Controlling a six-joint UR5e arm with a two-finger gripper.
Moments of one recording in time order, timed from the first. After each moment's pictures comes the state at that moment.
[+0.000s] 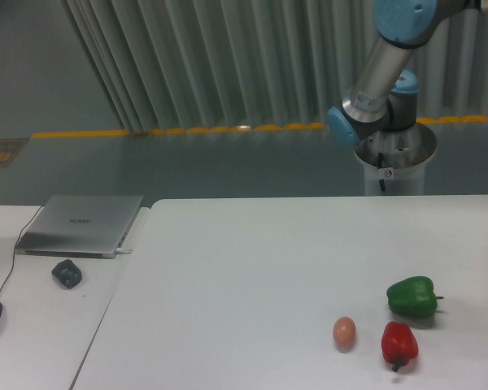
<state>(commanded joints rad) 2.78 -2.01 -1.25 -1.52 1.37 1.56</state>
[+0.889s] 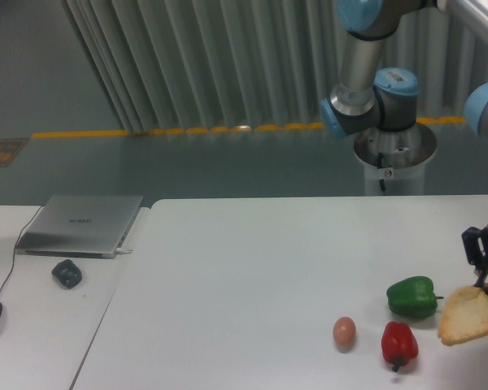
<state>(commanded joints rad) 2.53 -1.99 -1.40 -1.28 1.45 1.10</state>
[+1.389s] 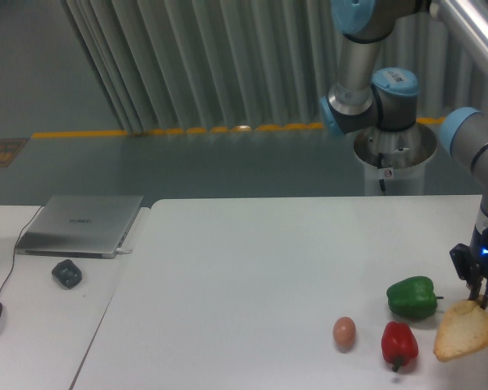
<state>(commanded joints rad) 2.52 -2.02 -1.42 -1.23 1.48 1.11</state>
